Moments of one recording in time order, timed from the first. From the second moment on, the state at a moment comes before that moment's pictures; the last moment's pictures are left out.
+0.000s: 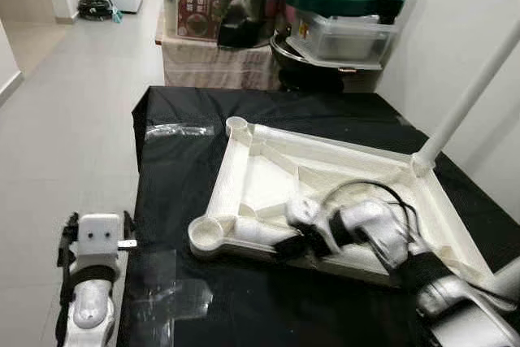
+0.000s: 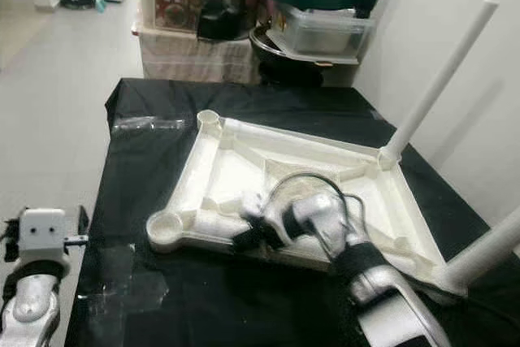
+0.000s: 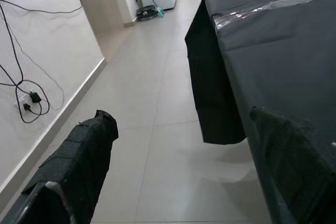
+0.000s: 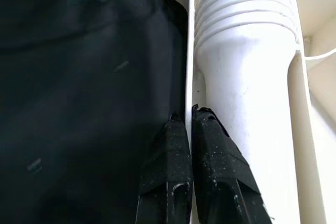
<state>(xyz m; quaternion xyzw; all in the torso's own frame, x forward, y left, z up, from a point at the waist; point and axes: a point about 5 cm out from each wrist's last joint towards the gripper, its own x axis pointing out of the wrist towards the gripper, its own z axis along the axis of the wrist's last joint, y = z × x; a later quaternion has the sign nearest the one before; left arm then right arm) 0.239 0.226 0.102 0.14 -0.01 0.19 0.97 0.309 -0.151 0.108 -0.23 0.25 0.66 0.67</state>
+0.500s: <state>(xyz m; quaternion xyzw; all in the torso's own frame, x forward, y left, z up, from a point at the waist) 0.239 0.224 0.101 0.14 -0.01 0.18 0.97 0.247 -0.189 0.109 -0.27 0.26 0.74 0.56</state>
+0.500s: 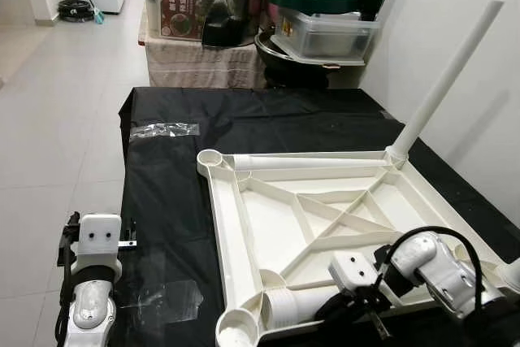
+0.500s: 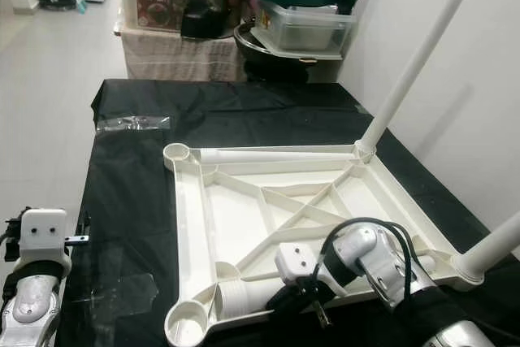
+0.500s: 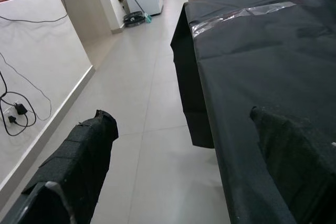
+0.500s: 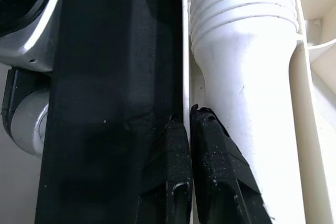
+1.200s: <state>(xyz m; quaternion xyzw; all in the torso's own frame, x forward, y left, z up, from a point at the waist) 0.242 0.224 0.097 0.14 0.00 0.18 0.97 0.261 -0.199 0.106 -0.30 0.28 0.71 0.57</state>
